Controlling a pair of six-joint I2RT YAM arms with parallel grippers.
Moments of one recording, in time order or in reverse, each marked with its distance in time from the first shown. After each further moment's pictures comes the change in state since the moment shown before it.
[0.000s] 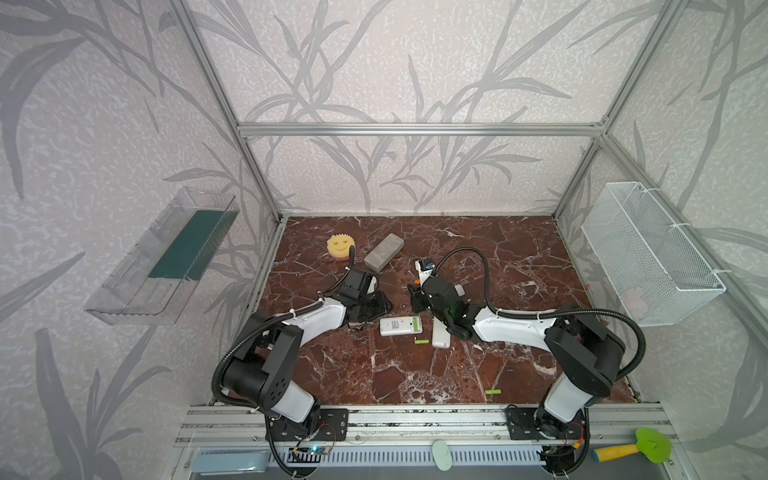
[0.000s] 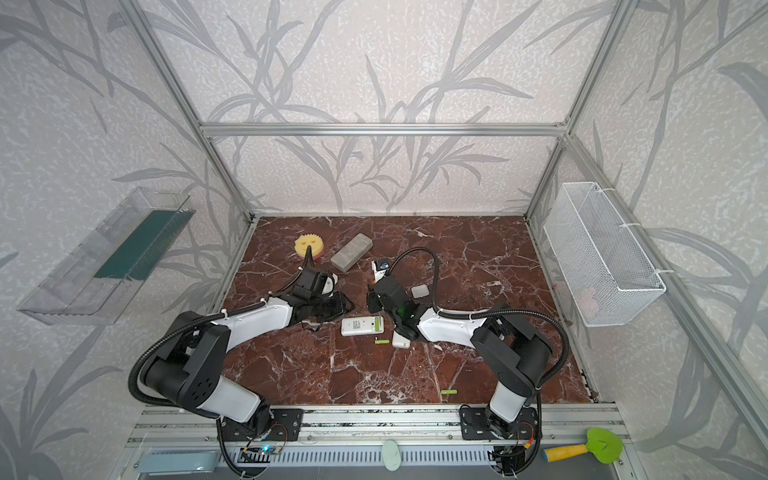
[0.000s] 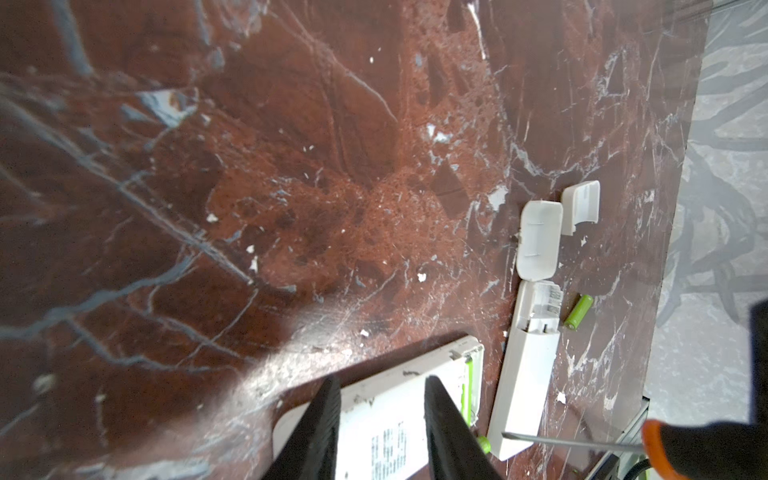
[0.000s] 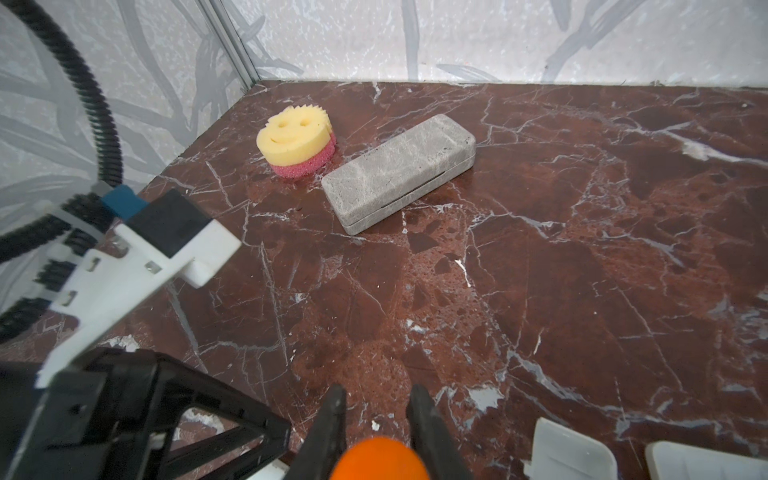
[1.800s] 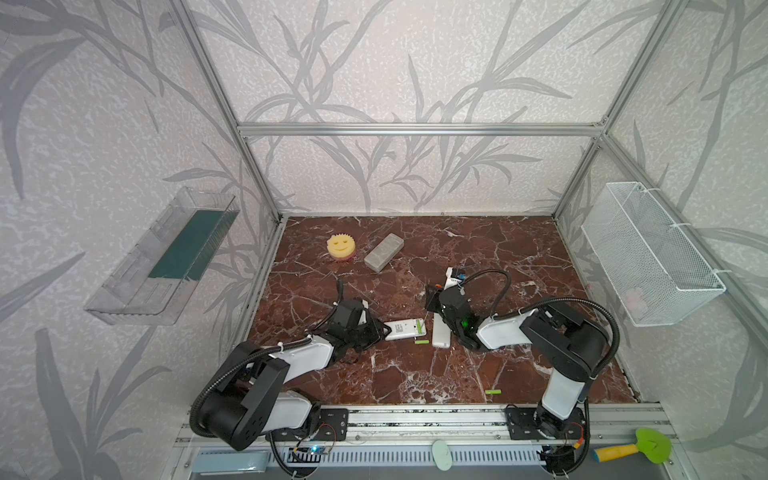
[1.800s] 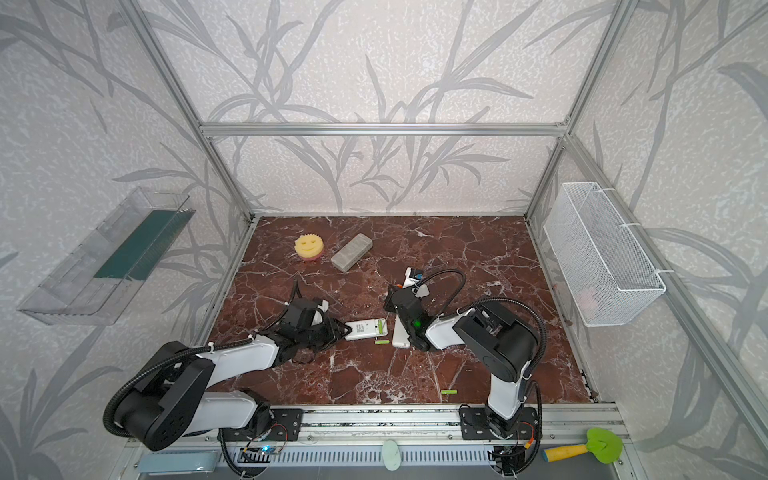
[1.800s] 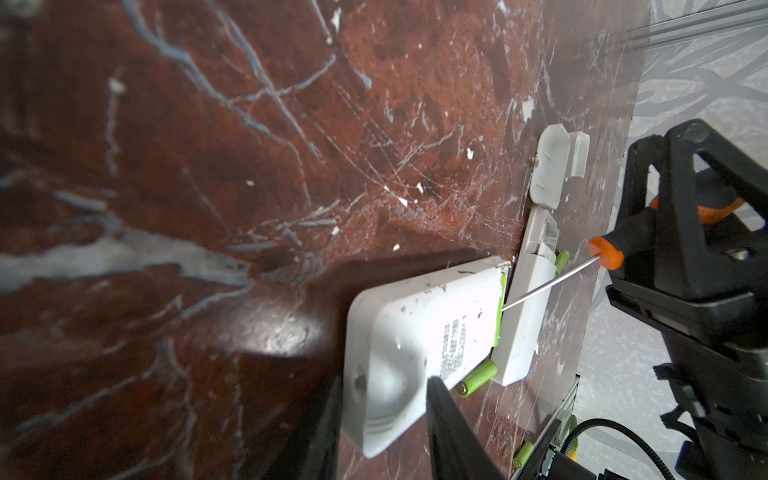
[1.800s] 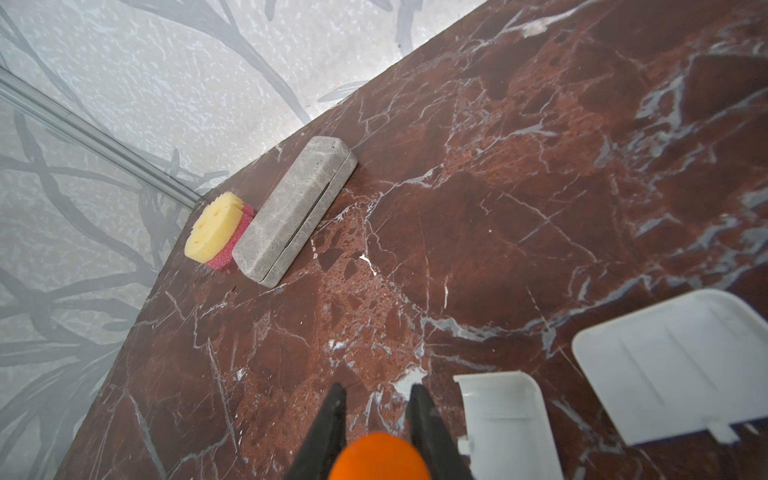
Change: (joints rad) left arm -0.056 -0.183 -0.401 0.324 0.053 -0.258; right arm -0.082 0.114 -0.215 0.374 0.110 0.451
